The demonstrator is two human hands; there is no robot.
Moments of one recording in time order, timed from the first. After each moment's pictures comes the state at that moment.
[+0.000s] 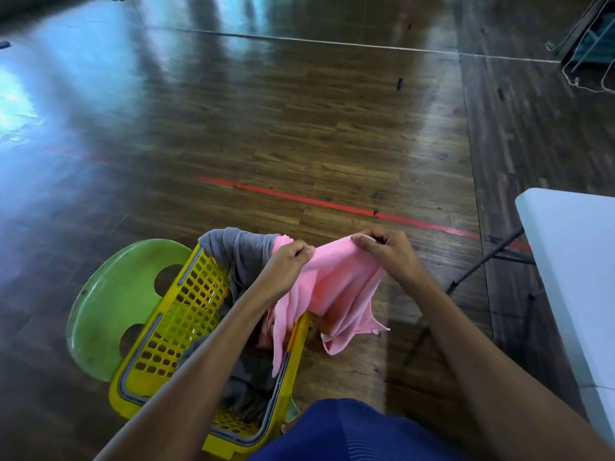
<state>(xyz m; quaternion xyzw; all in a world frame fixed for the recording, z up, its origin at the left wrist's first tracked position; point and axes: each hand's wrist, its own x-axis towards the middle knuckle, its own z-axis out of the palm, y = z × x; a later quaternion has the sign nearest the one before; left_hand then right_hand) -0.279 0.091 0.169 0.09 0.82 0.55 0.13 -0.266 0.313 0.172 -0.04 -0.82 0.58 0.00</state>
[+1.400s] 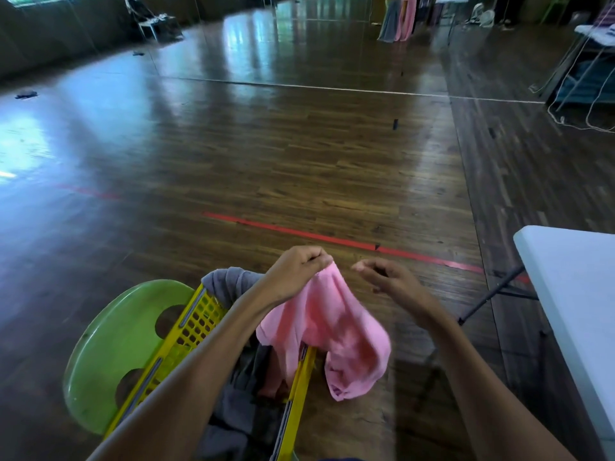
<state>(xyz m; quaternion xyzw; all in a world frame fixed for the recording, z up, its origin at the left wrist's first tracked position) -0.317 0.099 0.241 0.23 0.84 0.48 0.13 -0.278 0.322 0.198 0.03 -0.78 0.63 -0.06</state>
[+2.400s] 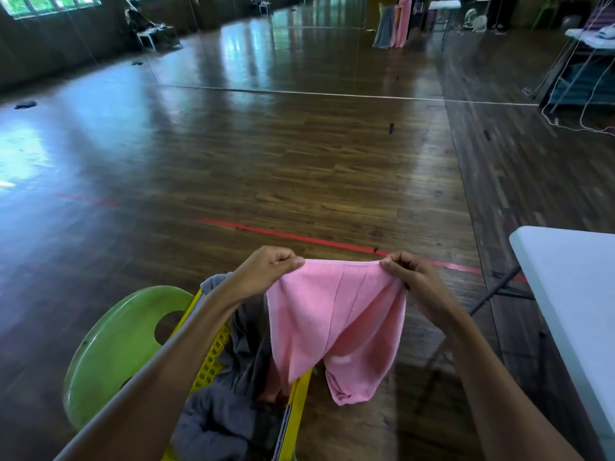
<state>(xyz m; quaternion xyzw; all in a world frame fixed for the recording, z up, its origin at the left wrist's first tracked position) -0.329 0.058 0.249 0.23 0.86 0.44 0.13 -0.269 0.352 0.206 0.00 -0.72 0.70 0.01</state>
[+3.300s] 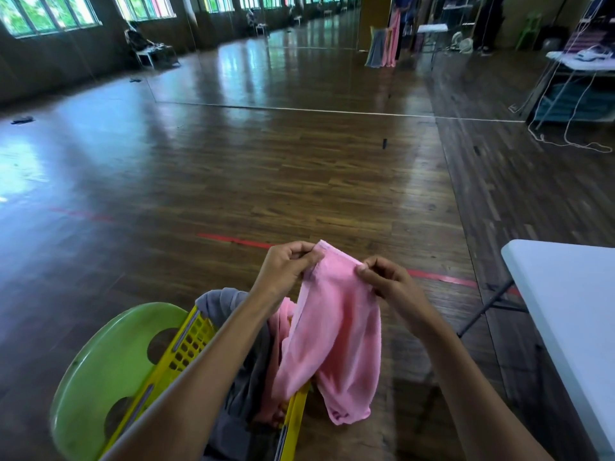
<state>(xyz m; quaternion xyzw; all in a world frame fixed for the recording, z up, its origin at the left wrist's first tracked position) -0.323 0.115 0.263 0.11 0.72 0.68 0.09 -0.273 0.319 0.230 0.03 -0.70 0.71 0.00</state>
